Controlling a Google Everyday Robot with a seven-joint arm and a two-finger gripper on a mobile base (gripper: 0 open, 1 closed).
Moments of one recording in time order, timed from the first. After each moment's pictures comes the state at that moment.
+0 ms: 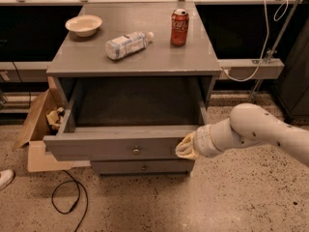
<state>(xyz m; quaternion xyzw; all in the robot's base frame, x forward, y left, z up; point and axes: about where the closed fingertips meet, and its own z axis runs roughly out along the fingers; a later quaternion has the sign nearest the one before) 0.521 -0.094 0.625 -0.70 0.62 0.15 0.32</state>
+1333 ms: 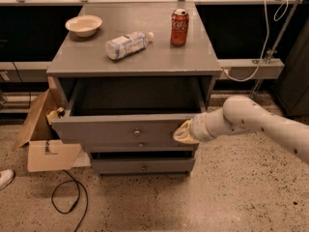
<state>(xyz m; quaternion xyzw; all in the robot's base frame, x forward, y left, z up) 0.600 -0.094 0.604 -0.66 0.65 0.14 0.35</state>
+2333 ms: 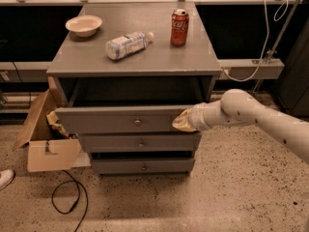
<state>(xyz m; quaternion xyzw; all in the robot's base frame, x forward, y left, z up) 0.659 -0.092 0.608 -0.62 0.67 0.13 0.39</state>
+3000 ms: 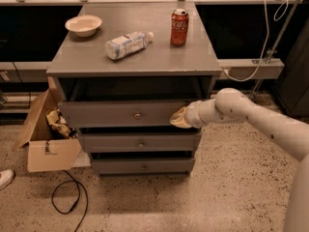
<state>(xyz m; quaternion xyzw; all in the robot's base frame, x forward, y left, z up) 0.690 -0.086 0.592 -0.61 0.68 0.14 0.39</state>
